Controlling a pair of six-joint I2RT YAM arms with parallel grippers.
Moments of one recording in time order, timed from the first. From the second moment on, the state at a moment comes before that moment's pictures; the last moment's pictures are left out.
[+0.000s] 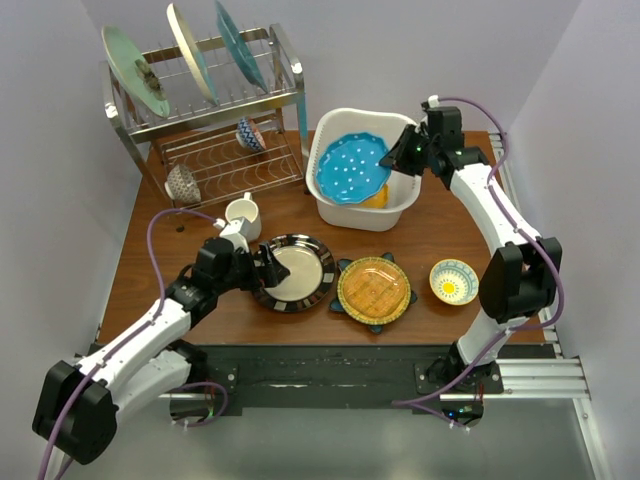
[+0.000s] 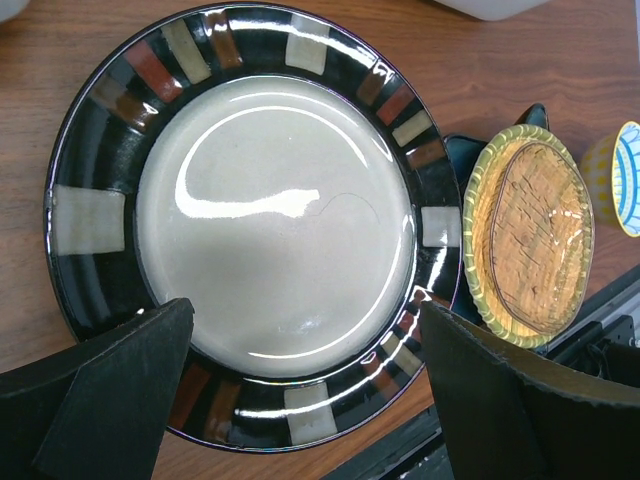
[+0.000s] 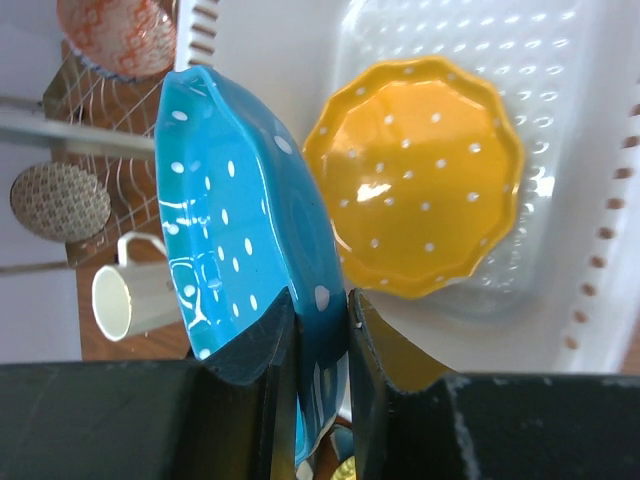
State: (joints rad) left arm -0.47 0.90 0.44 -0.14 0.16 -0.61; right arm 0.20 1.72 1.59 -0.49 -0.24 0.57
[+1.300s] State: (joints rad) left arm -0.47 0.89 0.38 -0.09 0.18 -0.62; right arm 0.16 1.95 1.62 -0.43 -0.16 0.60
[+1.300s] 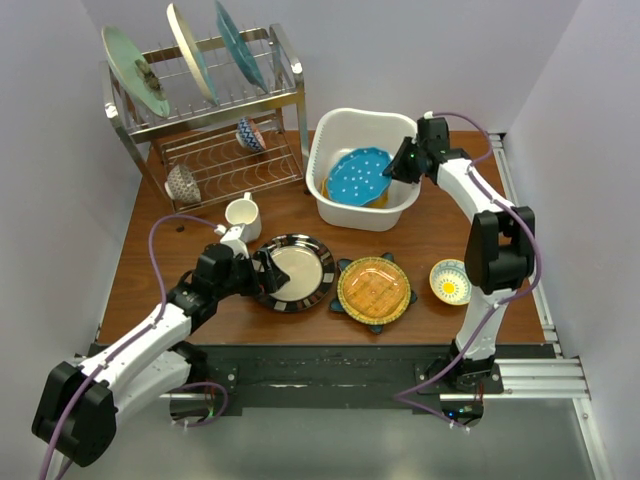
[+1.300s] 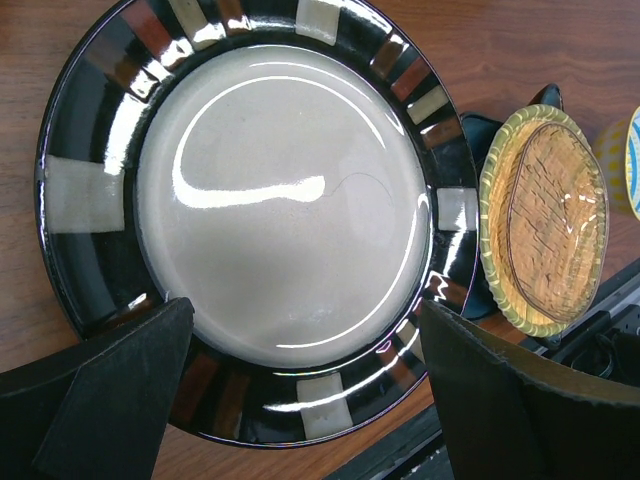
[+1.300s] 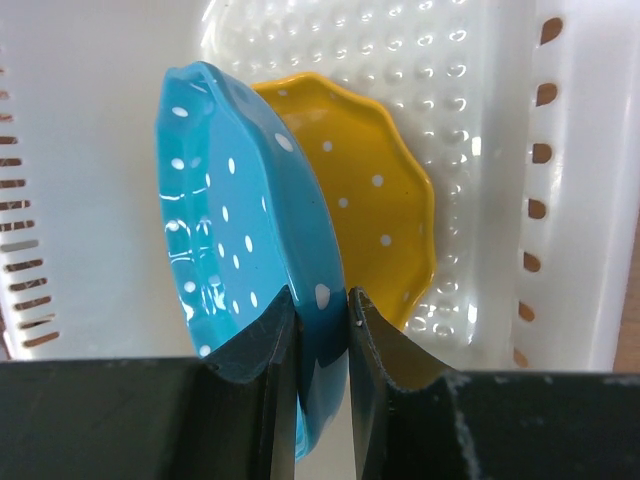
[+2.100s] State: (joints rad) left arm -0.47 0.88 0.36 -0.09 0.18 -0.62; right arm 0.20 2.03 1.67 -0.44 -0.10 0.54
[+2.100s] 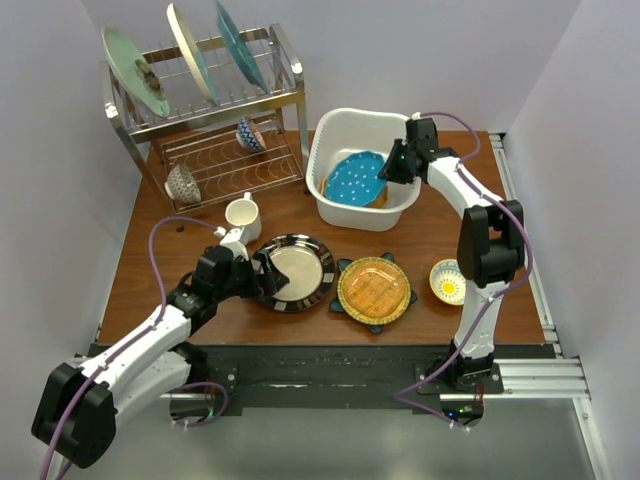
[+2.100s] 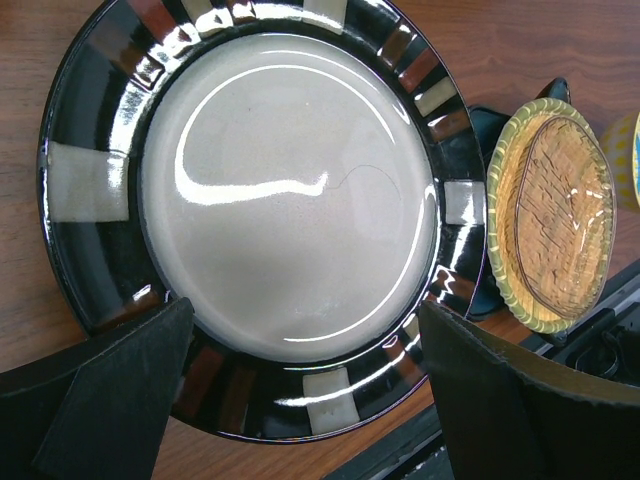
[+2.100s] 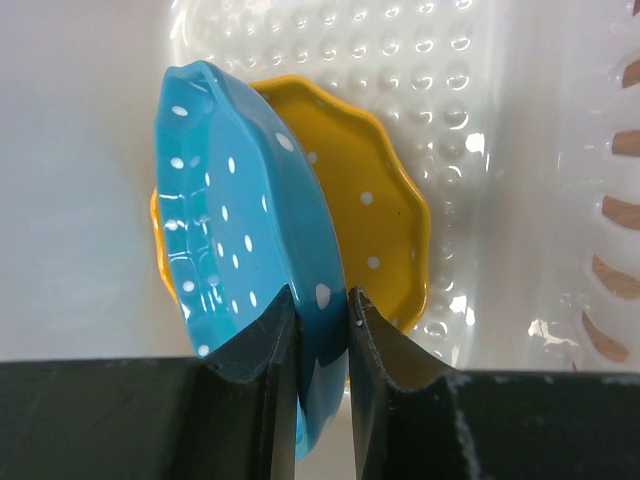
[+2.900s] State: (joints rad) left arm -0.47 0.85 0.36 -0.12 0.17 -0.62; right arm 0.20 2.03 1.67 -0.44 -0.10 0.50
